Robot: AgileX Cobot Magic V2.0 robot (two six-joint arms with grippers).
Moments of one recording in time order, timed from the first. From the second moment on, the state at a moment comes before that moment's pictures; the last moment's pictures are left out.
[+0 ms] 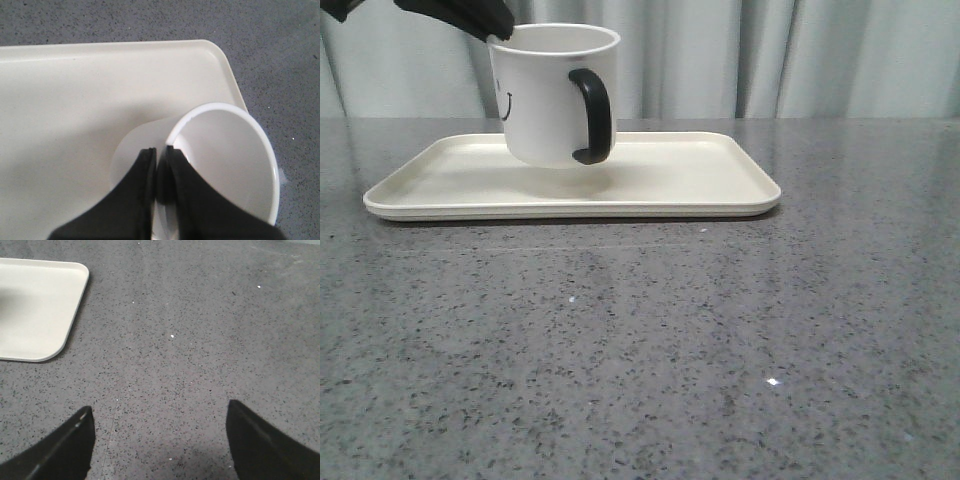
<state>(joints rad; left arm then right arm) -0.28 1.61 -1.39 -0.62 0.74 0.11 0.07 0.55 -0.78 0.08 0.82 -0.05</state>
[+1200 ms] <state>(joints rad) -0.28 1.67 -1.40 -0.63 0.76 0.14 0.07 0.55 -0.78 0.08 0.79 -0.05</state>
